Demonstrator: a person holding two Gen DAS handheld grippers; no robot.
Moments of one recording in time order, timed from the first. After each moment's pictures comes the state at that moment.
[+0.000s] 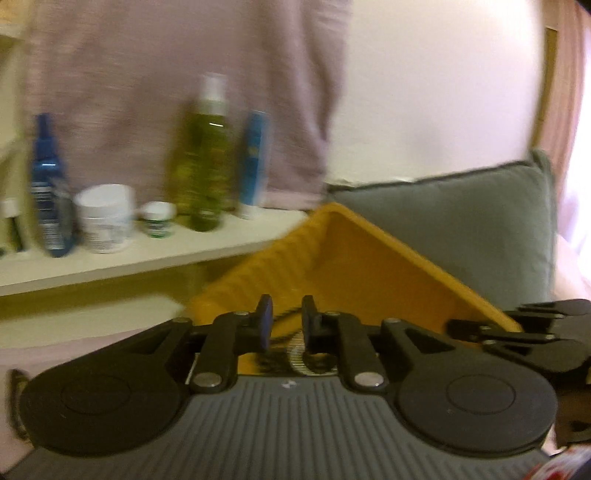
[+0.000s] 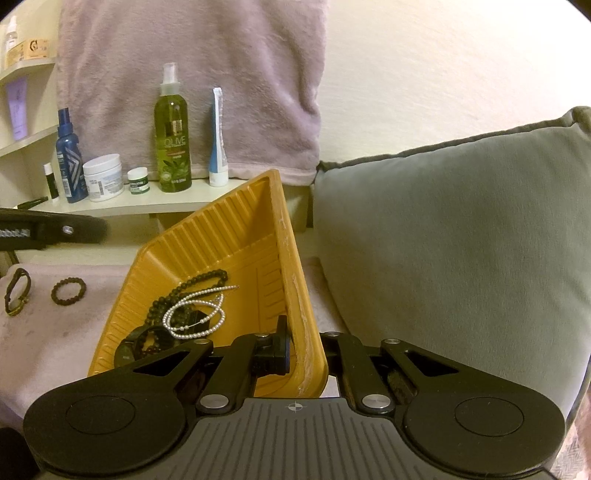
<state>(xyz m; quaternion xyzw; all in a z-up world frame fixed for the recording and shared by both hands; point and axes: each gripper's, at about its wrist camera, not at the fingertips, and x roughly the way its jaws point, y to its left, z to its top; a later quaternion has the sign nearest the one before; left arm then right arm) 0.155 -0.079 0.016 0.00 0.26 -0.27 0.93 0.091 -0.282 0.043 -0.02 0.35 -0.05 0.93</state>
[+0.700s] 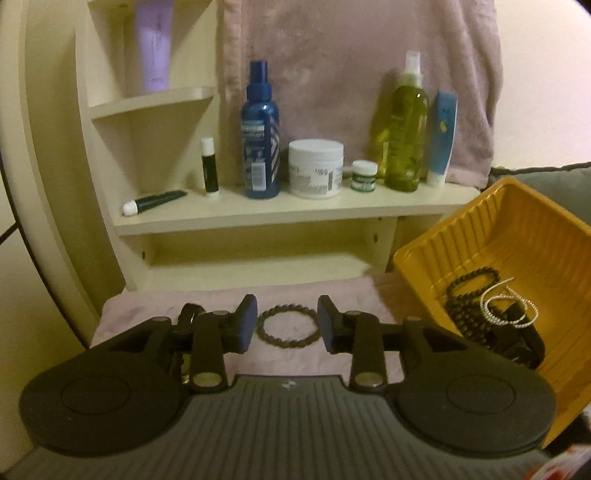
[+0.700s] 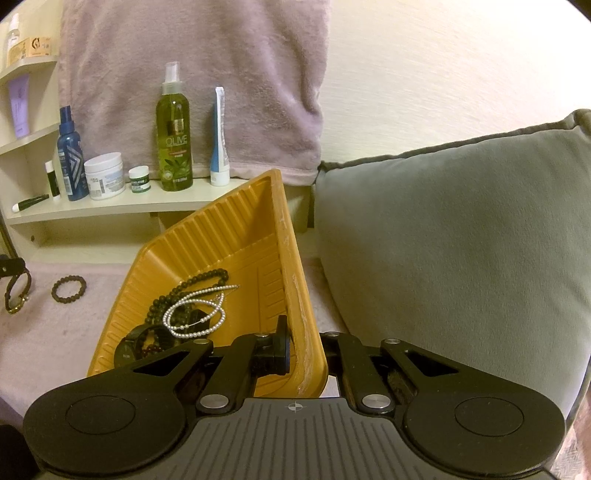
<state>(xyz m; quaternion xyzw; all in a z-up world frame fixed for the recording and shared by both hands) 0.151 0.023 -0.025 0.02 0.27 -0.07 0.96 0.092 -0.281 0.043 -0.02 0.35 -0.05 0.93</state>
